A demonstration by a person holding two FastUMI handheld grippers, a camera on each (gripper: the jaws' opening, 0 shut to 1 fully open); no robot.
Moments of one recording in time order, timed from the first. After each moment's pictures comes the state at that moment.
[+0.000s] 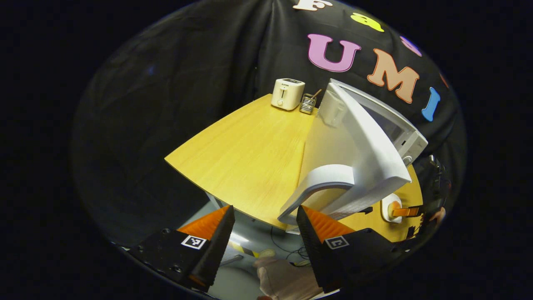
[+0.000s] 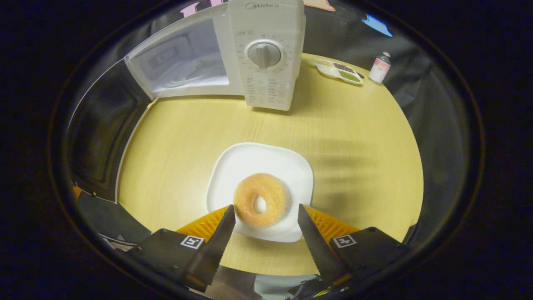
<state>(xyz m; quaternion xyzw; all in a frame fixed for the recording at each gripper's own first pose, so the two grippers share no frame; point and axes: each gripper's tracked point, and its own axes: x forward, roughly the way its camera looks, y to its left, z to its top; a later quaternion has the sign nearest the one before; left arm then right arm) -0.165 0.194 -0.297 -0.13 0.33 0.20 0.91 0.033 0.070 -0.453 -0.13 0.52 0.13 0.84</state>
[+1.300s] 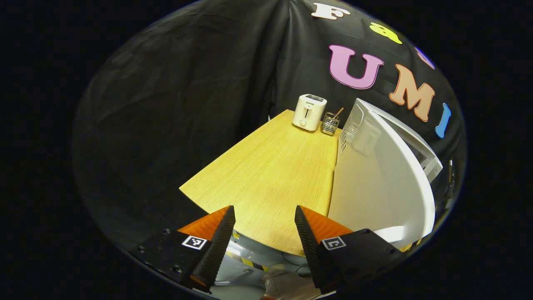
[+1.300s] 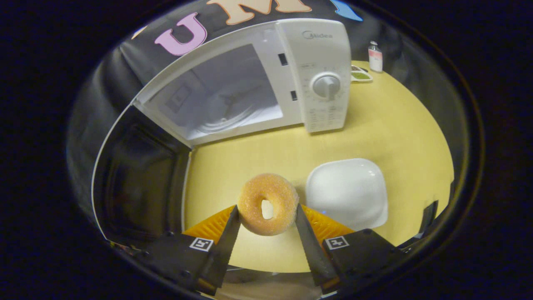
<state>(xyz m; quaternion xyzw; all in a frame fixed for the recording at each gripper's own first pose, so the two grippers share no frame) -0.119 0.292 -0.280 -0.13 0.29 0.22 0.92 0.016 0.240 -0.397 0.10 0.50 0.14 0.85</state>
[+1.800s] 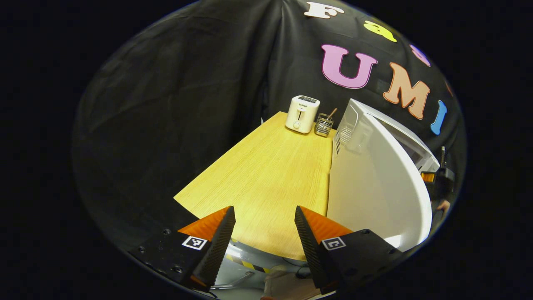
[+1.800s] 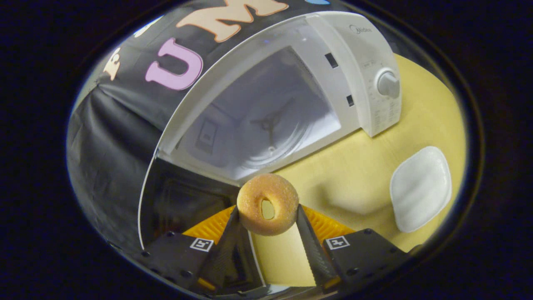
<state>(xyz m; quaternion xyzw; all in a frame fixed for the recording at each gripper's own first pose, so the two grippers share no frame) -0.105 0.290 -0.273 -0.13 0.29 0.20 0.93 0.082 0.339 -0.371 0.28 0.44 0.13 0.84</state>
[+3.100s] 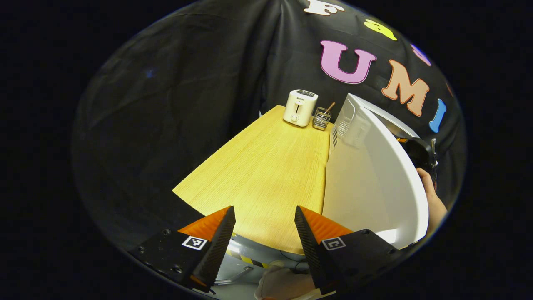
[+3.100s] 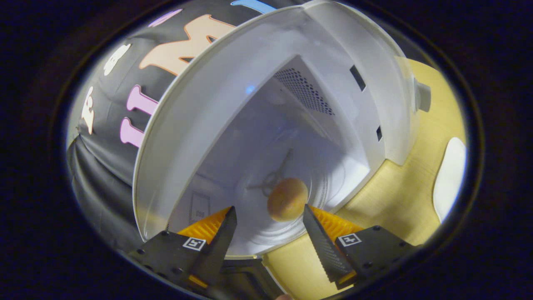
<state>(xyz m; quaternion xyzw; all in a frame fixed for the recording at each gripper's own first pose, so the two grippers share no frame) -0.114 0.279 -0.277 -0.14 0.31 0.19 0.92 0.193 0.351 -0.362 0.38 0.31 0.01 0.87</state>
